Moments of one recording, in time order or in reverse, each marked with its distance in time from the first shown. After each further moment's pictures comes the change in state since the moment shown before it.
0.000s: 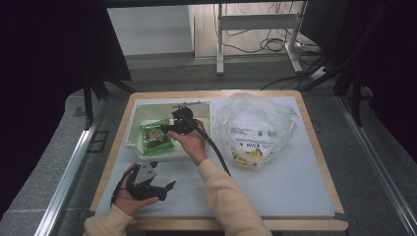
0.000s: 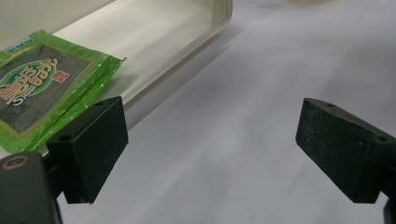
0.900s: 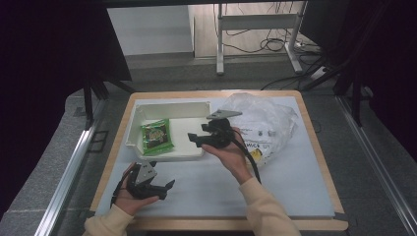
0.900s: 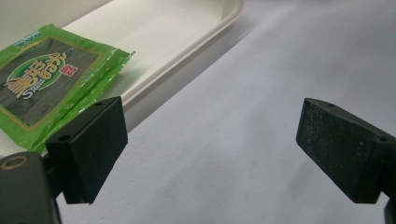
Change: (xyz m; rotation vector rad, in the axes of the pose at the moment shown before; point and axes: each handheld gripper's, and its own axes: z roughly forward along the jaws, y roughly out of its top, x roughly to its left) left arm 0.001 -0.002 0.005 0.020 0.035 0.008; right arm -0.023 -0.039 -0.137 -0.112 0.026 -0.165
